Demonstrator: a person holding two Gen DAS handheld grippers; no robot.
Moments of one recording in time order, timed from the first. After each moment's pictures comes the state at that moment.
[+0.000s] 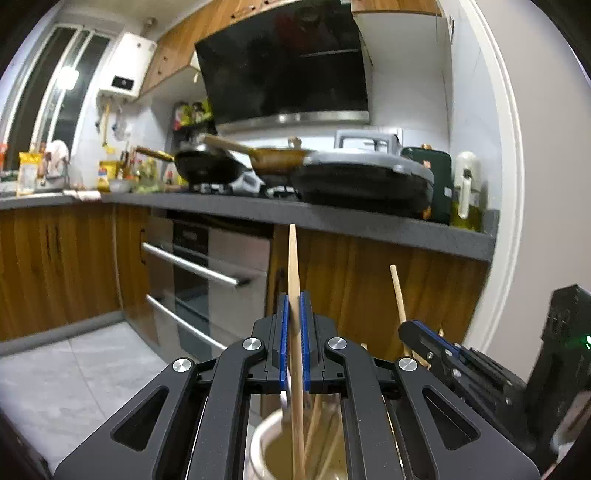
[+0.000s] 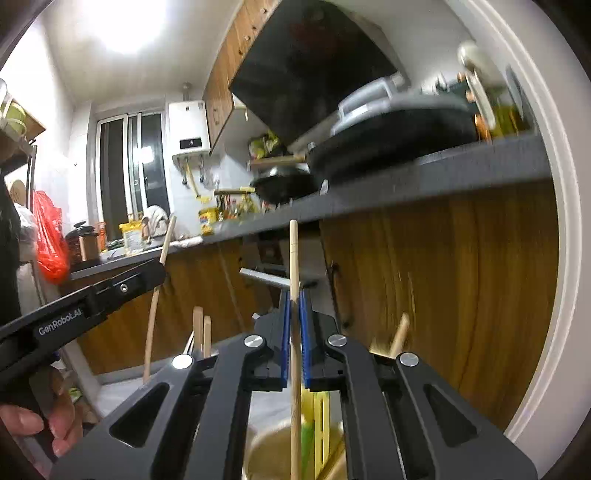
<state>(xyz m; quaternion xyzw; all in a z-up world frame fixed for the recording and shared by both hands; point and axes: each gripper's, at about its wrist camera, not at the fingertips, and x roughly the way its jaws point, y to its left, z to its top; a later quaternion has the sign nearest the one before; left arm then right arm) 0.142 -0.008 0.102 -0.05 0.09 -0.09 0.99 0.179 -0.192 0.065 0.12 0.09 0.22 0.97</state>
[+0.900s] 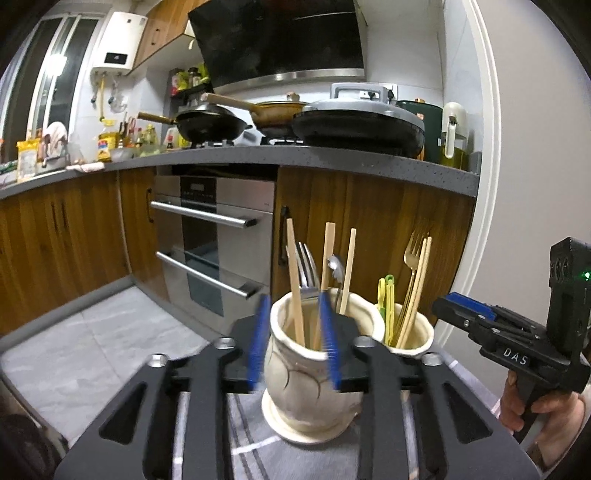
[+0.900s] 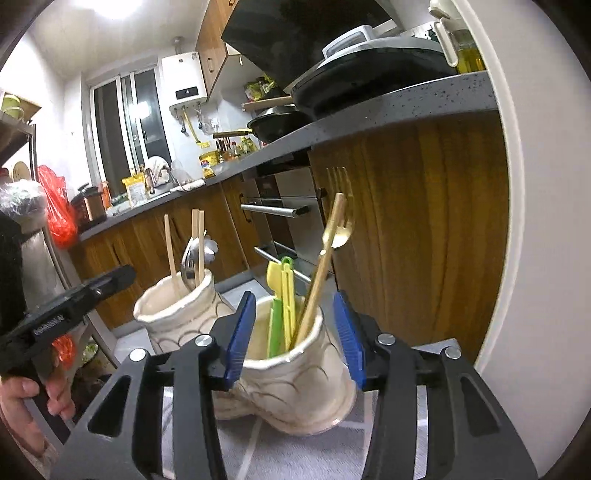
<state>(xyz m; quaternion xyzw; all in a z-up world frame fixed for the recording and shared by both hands) 0.083 0.004 0.069 -0.02 0.17 -0.08 0.98 0.128 -0.229 0.042 0.08 0.20 0.22 0.95</state>
